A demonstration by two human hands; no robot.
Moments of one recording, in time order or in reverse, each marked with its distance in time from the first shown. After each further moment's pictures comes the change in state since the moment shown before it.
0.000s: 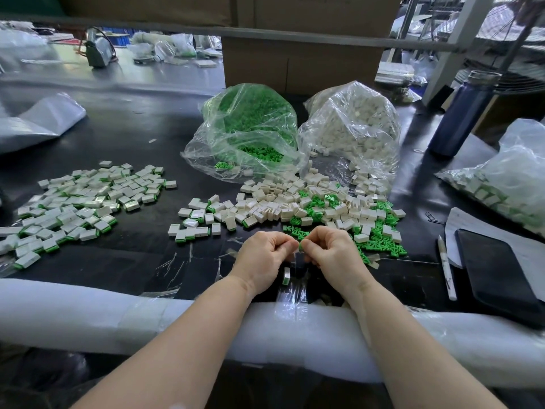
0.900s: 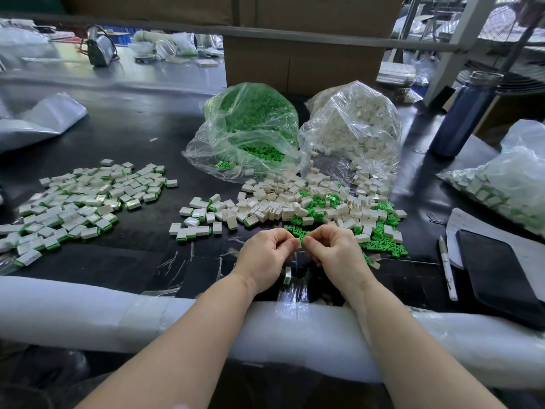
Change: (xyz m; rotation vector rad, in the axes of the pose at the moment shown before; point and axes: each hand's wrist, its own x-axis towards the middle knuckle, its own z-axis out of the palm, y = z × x) left_hand 0.001 0.002 0.000 0.022 -0.013 0.001; right_hand 0.000 0.000 0.000 0.036 0.062 0.014
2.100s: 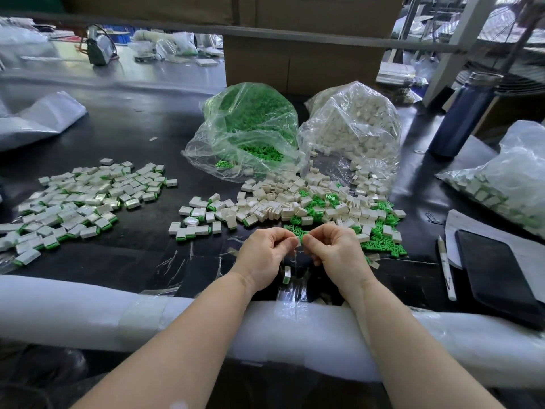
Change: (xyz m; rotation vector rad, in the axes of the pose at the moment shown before) left_hand 0.001 0.001 0.000 -0.100 -0.002 -0.006; right_hand 0.000 -0.001 0.000 0.131 -0.005 0.016
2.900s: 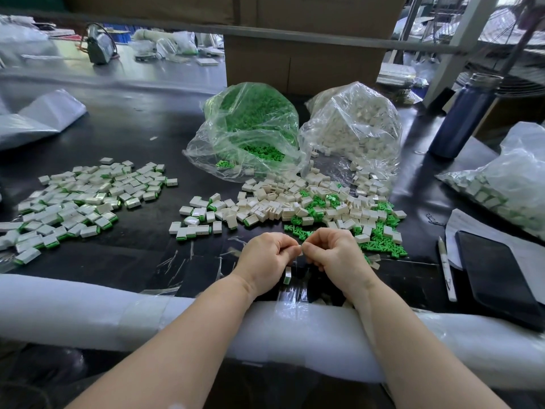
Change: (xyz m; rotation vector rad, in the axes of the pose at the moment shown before) left_hand -0.004 0.000 0.000 0.223 -0.038 0.059; right_hand 0.000 0.000 -0.004 -0.126 -0.102 0.001
